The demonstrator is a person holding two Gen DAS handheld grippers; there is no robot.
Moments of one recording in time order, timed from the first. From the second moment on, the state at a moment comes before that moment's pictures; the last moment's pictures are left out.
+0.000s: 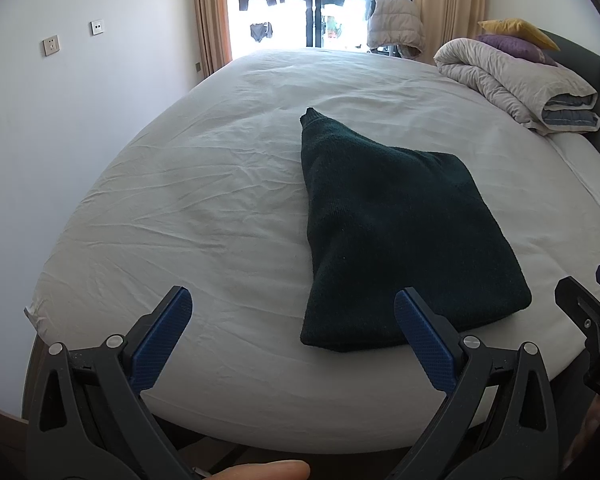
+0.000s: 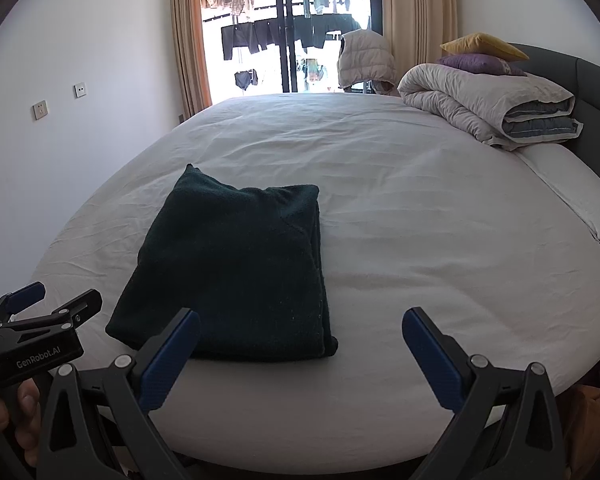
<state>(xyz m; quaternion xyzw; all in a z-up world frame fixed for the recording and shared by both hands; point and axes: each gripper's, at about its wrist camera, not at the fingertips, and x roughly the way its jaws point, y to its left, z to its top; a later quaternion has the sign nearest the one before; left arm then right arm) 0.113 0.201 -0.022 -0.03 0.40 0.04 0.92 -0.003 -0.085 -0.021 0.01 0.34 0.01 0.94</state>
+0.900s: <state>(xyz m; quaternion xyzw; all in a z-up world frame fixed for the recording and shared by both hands) 0.113 0.200 -0.021 -0.04 0.40 0.04 0.92 -0.002 -0.085 -0.021 0.01 0.34 0.01 0.94</state>
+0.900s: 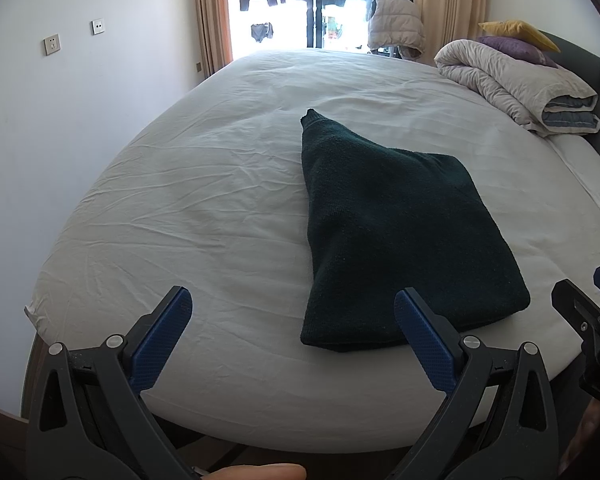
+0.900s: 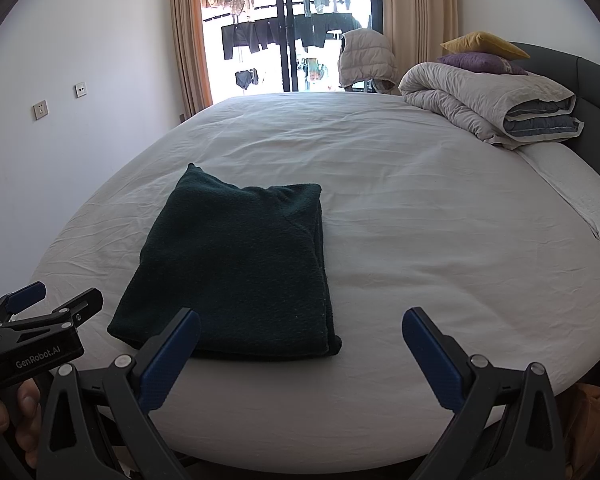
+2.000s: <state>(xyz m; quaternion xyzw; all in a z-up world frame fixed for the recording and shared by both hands) 0.113 0.200 -0.021 -0.04 0.40 0.04 0.92 -0.001 -0.081 -0.026 0.01 0.35 0.01 0.94</state>
